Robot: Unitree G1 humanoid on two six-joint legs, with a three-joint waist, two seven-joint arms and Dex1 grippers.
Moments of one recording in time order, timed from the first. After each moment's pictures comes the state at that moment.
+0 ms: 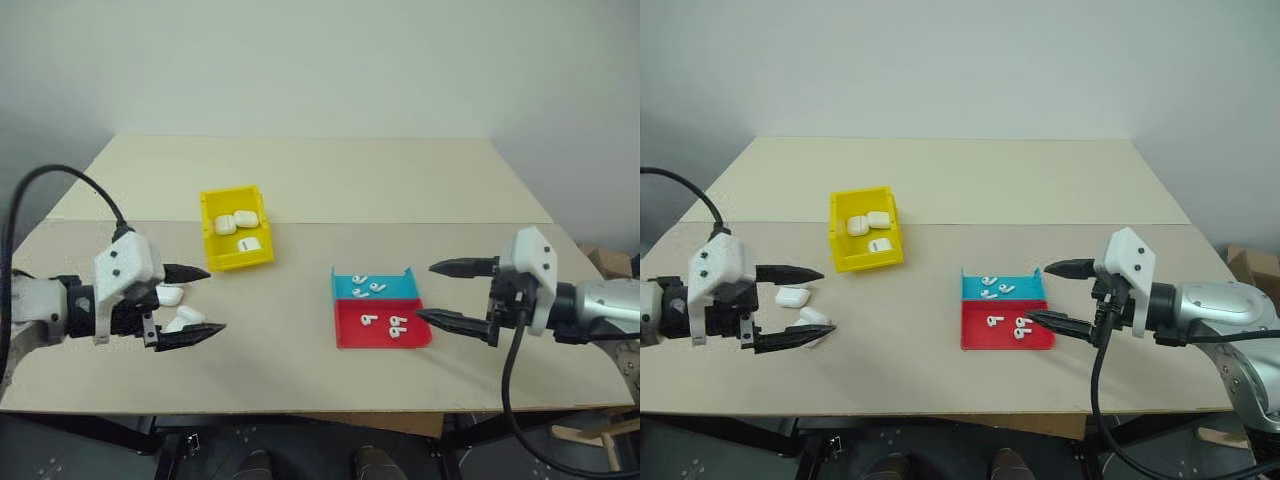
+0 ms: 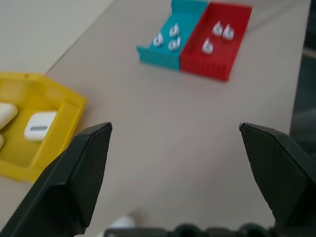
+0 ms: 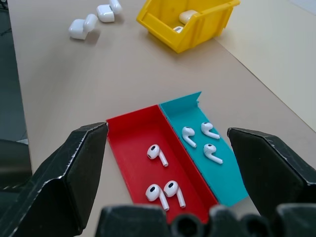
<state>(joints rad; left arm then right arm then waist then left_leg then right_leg) -0.08 1.21 0.38 -0.53 -0.67 0.71 -1.03 -0.24 -0.95 -0.23 -0.48 0.67 0.64 0.96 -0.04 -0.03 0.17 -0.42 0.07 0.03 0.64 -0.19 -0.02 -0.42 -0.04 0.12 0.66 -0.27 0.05</state>
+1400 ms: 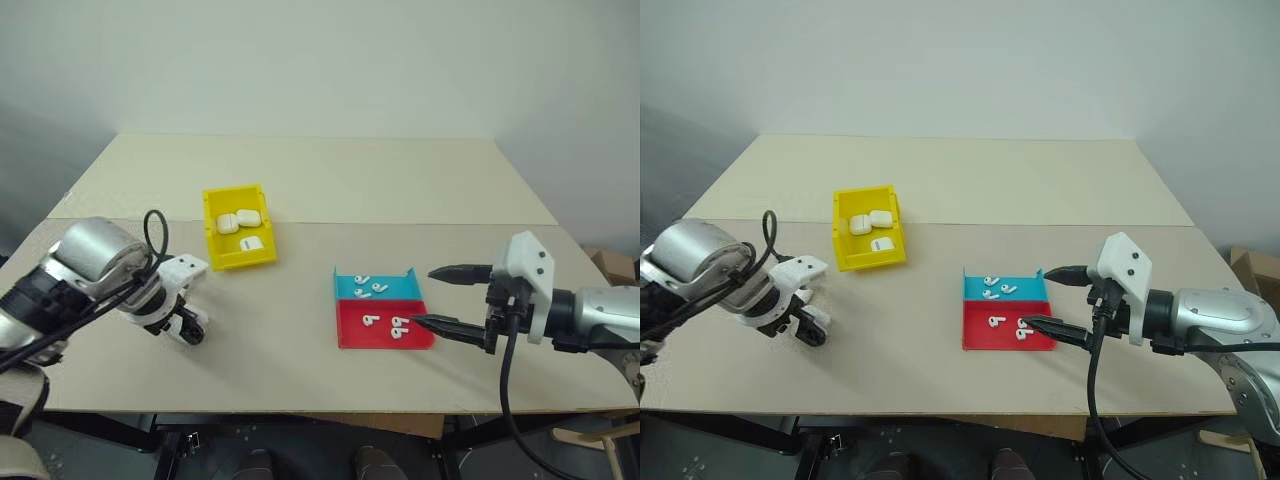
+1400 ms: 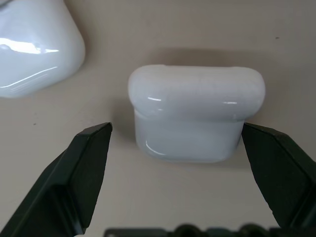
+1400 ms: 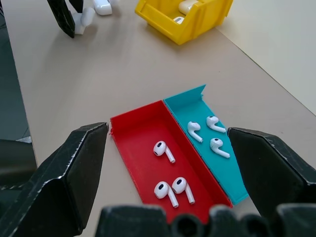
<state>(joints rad) -1.03 1.09 -0.68 0.09 -0.91 1.61 -0.31 -0.20 -0.97 -0.26 -0.57 0.73 0.73 0.89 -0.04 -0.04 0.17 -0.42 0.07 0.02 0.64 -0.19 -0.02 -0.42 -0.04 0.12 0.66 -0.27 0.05</state>
